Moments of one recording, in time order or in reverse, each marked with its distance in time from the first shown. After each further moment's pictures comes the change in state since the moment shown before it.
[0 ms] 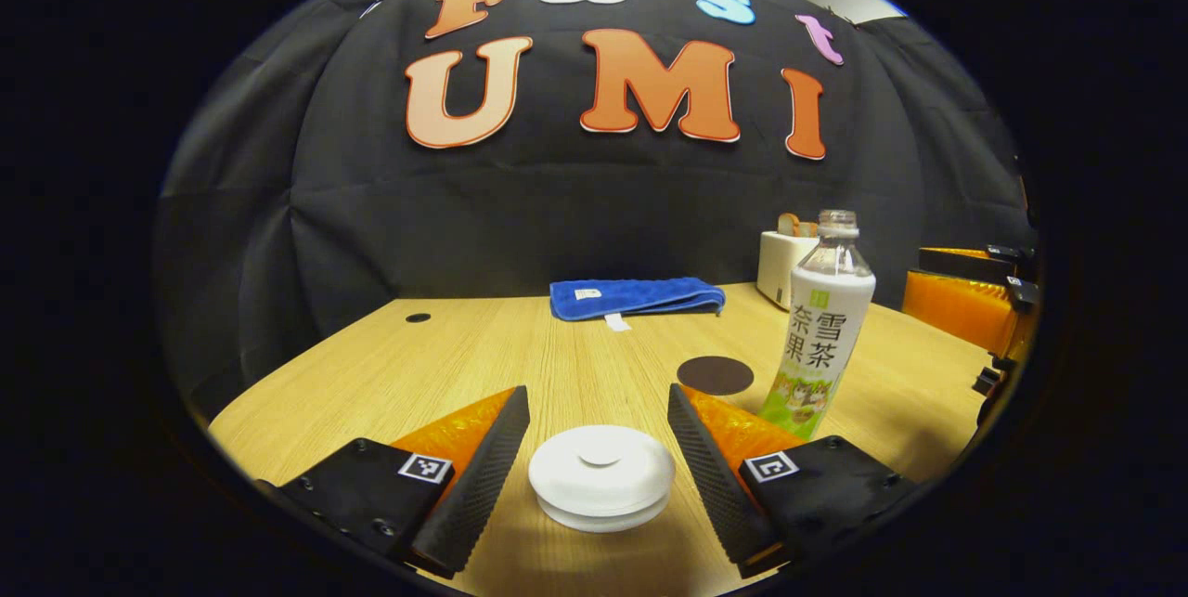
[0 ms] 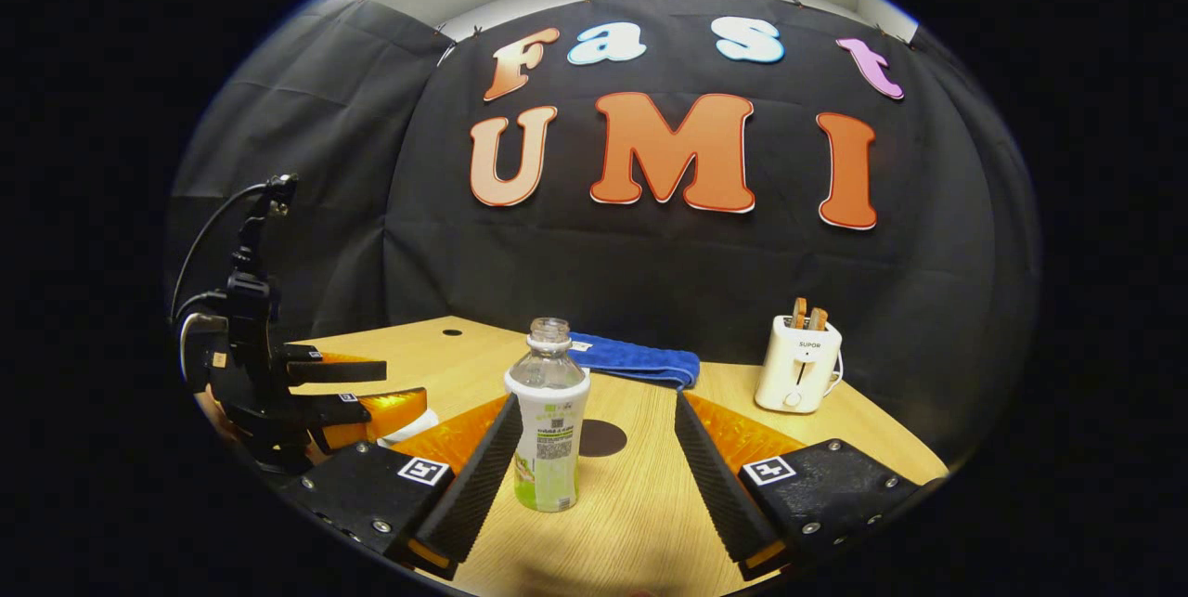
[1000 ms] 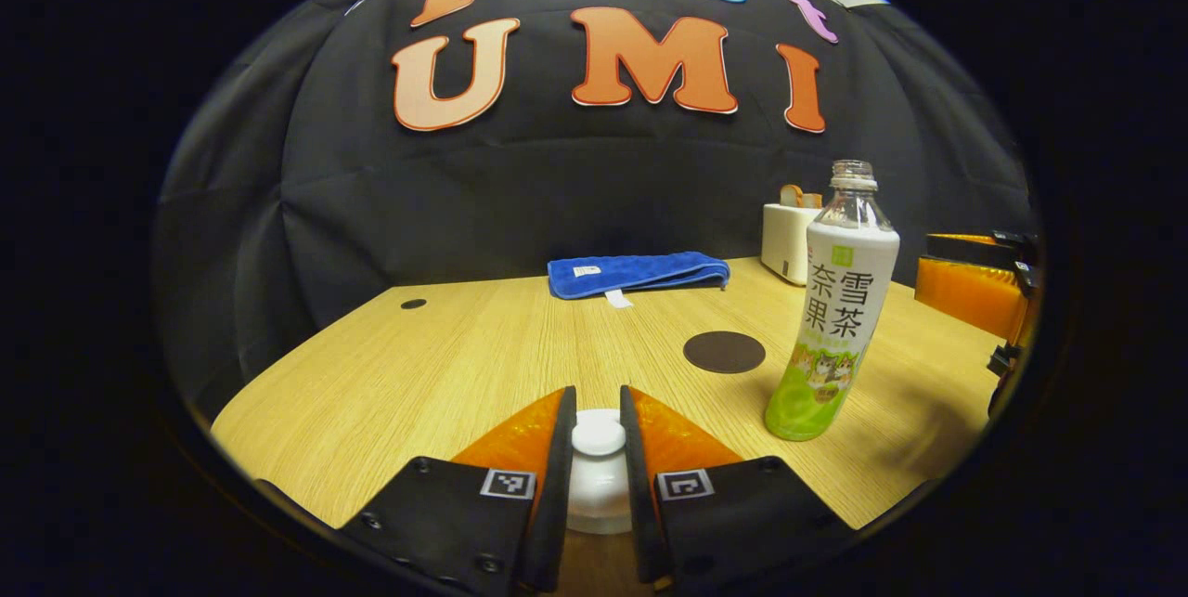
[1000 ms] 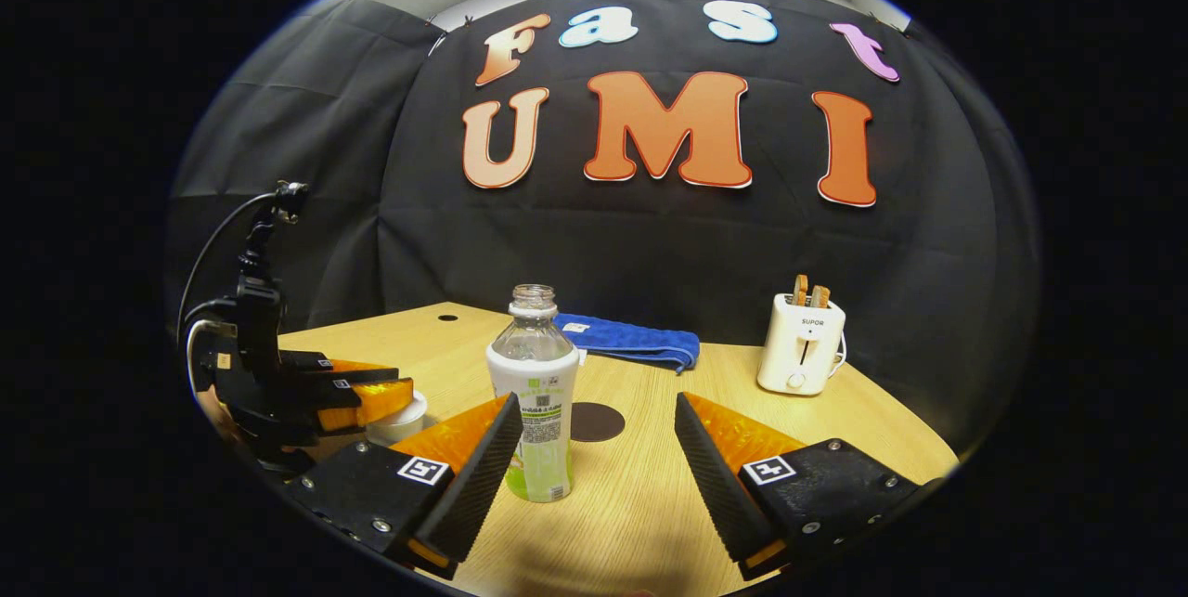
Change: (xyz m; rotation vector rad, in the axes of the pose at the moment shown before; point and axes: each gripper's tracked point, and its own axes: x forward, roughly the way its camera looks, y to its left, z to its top) left arm 0.015 -0.002 -0.016 0.044 0.045 -0.007; right arm 0.009 -0.007 -0.017 0.014 0.040 0.001
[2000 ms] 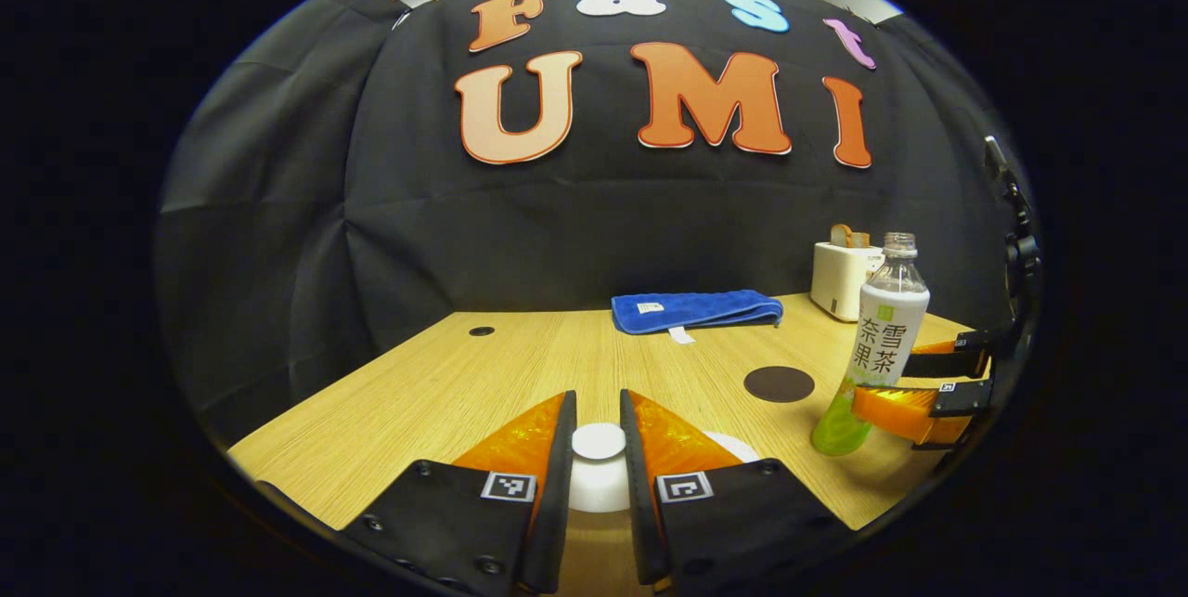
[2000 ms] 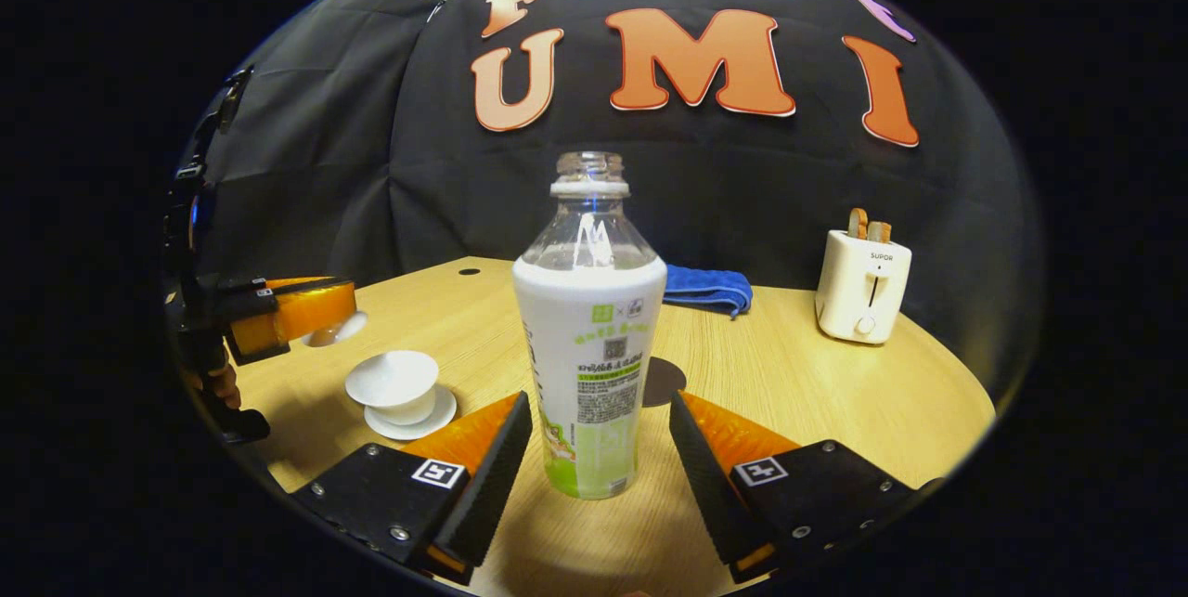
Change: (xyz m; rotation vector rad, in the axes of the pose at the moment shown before) left arm -0.034 0.067 0.029 -0.037 -0.091 0.155; right arm 0.051 0.046 -0.068 0.047 0.188 0.076
